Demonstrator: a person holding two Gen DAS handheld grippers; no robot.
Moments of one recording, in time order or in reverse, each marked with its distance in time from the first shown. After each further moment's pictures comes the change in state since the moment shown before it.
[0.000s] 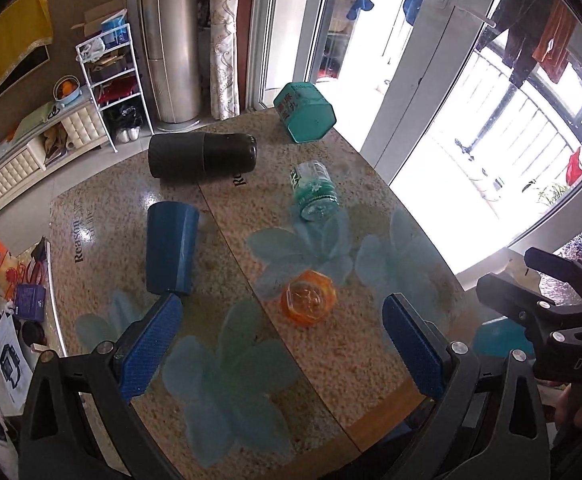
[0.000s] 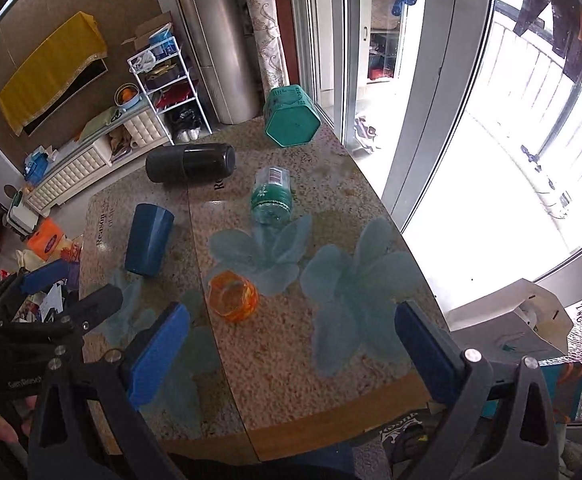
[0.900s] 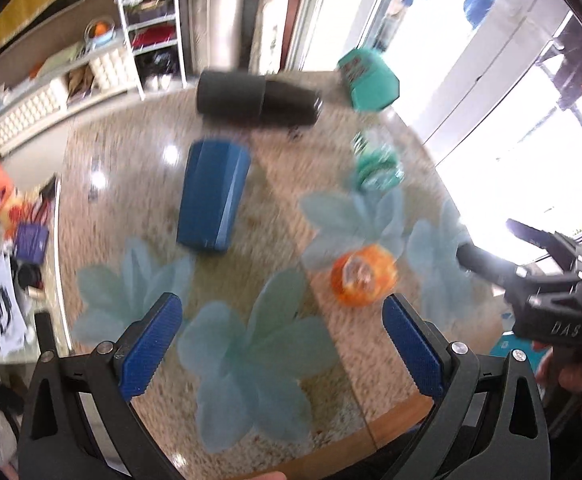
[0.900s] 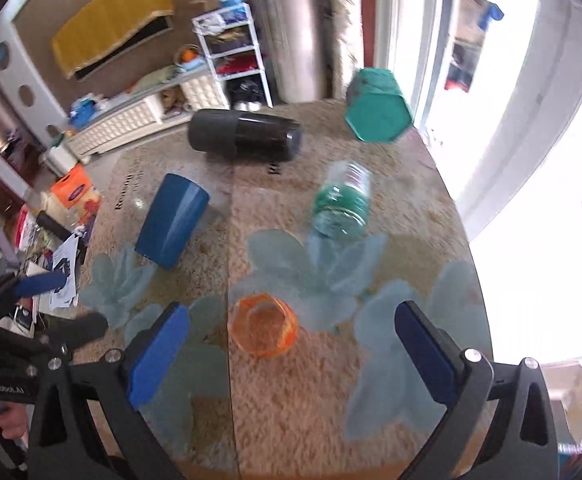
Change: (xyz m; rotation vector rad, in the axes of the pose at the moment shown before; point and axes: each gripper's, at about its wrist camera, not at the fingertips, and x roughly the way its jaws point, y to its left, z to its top) left arm 0.035 0.055 -0.015 -0.155 0.098 0.038; right arm 0.069 0.031 0.024 -0.213 0.054 0.133
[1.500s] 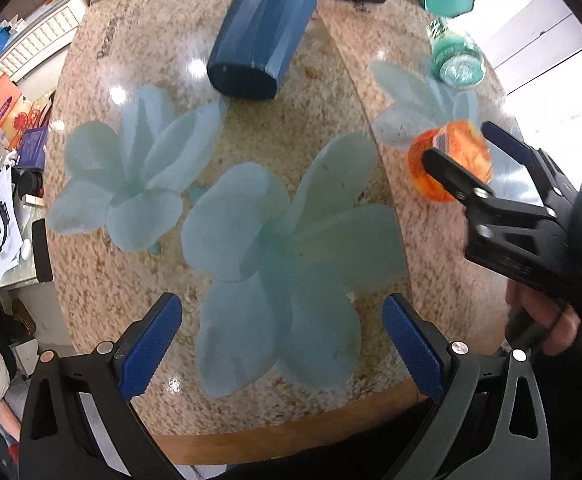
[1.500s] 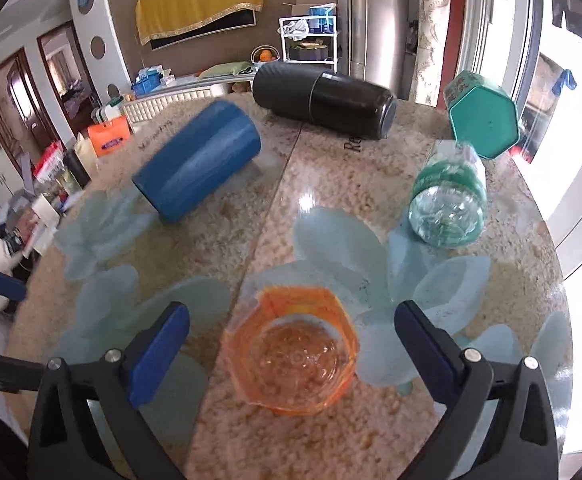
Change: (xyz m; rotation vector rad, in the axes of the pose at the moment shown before) left arm 0.078 0.042 -0.081 -0.131 0.286 0.068; right arm 0.109 0.031 -0.040 -0.284 -0.161 0.128
